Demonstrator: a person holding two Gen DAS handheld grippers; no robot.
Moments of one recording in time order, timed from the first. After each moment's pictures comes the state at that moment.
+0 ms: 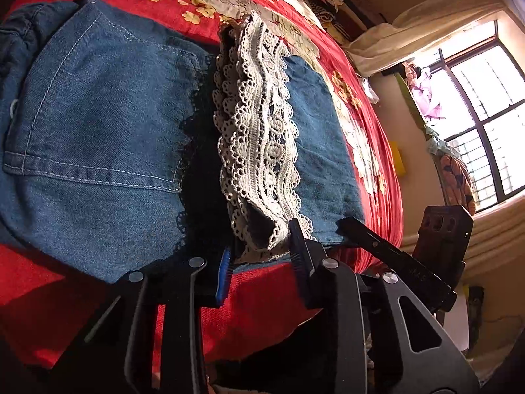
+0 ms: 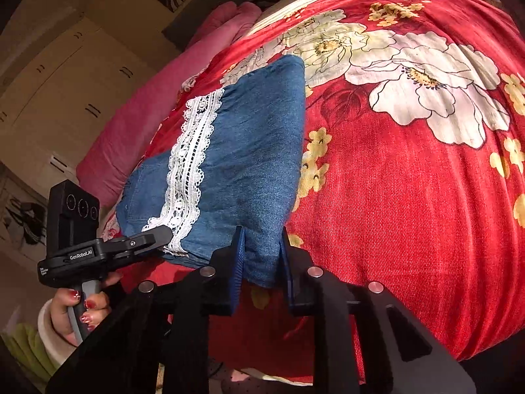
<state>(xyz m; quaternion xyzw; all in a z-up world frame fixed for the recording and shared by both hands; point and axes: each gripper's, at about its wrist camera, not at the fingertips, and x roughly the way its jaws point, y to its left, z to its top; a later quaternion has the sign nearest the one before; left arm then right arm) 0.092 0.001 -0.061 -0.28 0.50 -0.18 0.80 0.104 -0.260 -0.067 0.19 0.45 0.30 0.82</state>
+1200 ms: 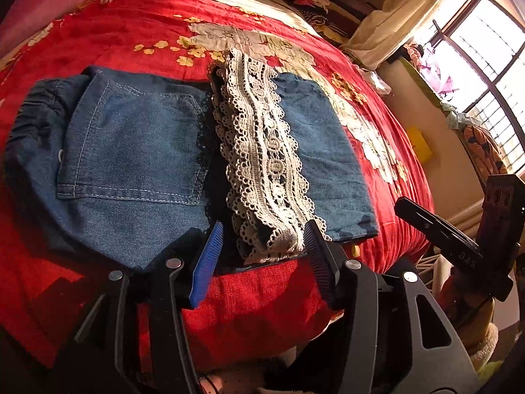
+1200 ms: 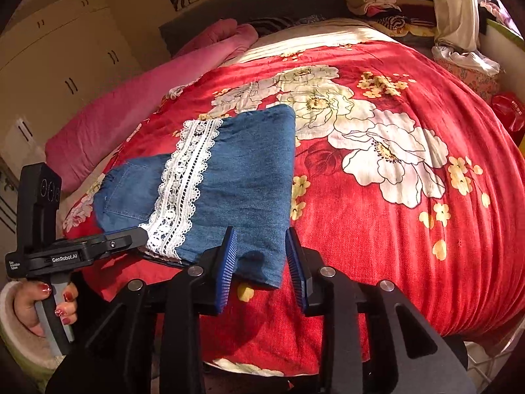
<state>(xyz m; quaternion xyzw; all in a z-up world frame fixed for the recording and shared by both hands) 0.069 -0.004 -0.031 -0.16 0.47 -0.14 0.86 0.078 -0.248 -0.019 0.07 0.40 0.22 0.89</state>
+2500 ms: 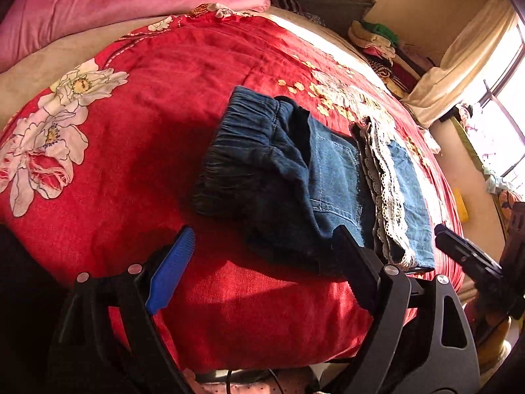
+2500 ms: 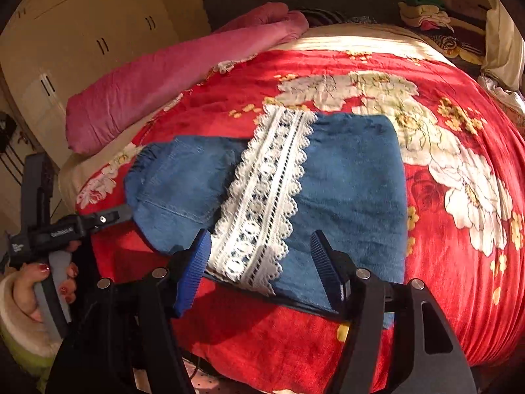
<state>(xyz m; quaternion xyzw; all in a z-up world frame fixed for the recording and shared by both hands) 0.032 0.119 -0.036 -0.23 0.43 0.00 0.87 0.093 -0.141 0.002 0.00 0.40 0.31 0.86</state>
